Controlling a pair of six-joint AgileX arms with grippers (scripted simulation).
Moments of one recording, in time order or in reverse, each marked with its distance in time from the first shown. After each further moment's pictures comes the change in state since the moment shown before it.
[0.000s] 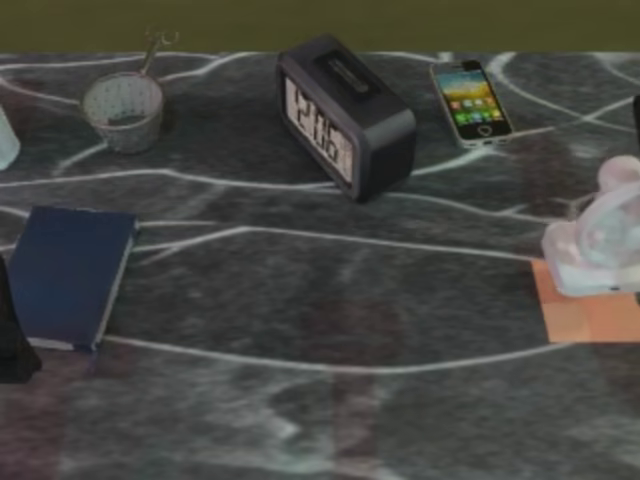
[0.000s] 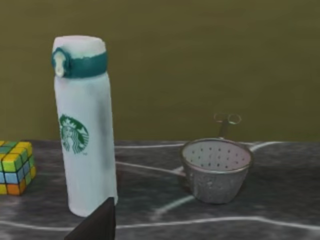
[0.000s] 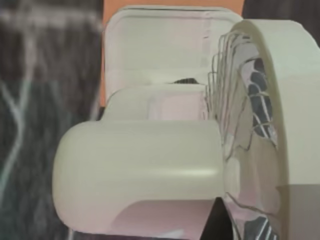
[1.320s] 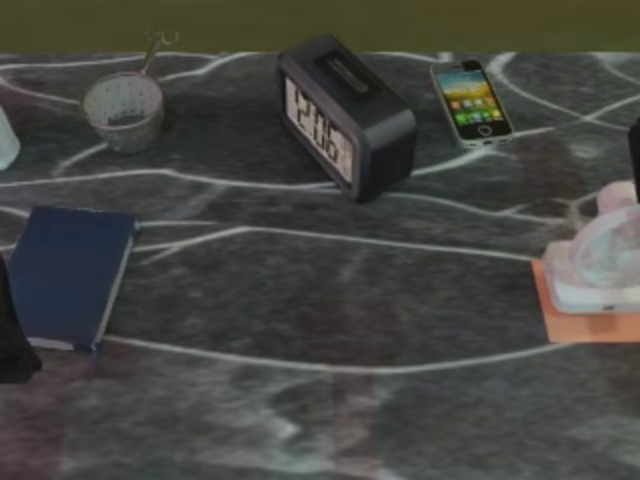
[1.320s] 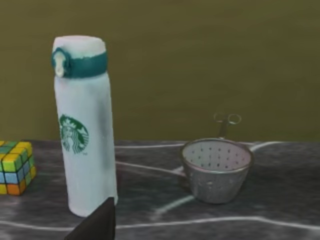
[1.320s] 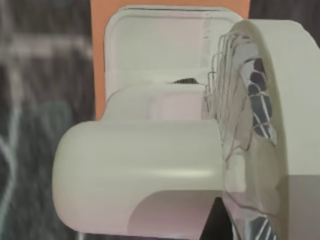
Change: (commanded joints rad) left arm 0.000 0.000 0.000 0.000 0.000 0.000; right arm -0.011 0.005 -0.137 0.135 0.000 0.059
